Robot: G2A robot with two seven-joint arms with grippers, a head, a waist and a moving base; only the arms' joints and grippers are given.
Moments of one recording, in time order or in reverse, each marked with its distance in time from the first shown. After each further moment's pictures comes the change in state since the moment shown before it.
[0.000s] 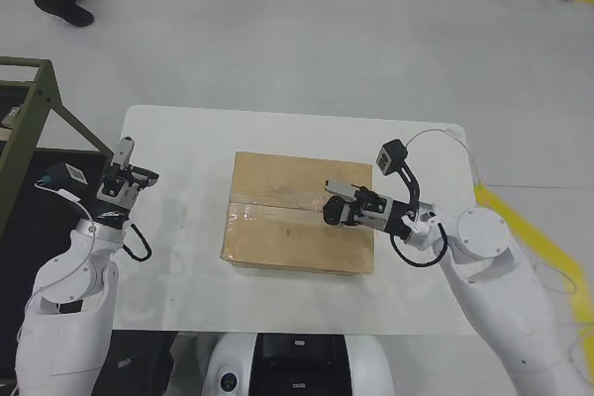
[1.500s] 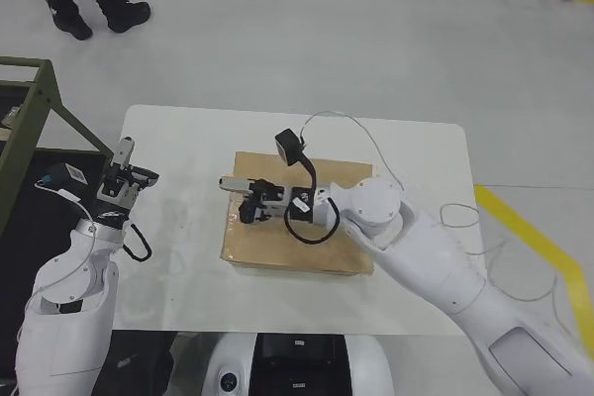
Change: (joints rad) left arm 0.000 0.000 0.000 0.000 0.000 0.000 0.000; right arm 0.437 -0.205 -0.519 0.319 0.124 -0.003 -0.204
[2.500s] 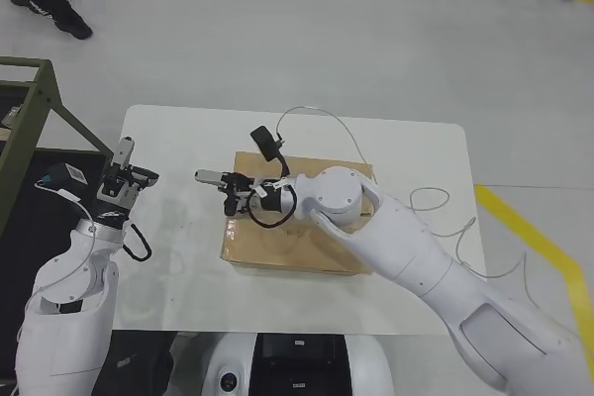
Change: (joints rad) left arm 0.000 0.000 0.000 0.000 0.000 0.000 0.000; right arm 0.098 -0.135 -0.074 0.200 -0.025 0.073 -0.060
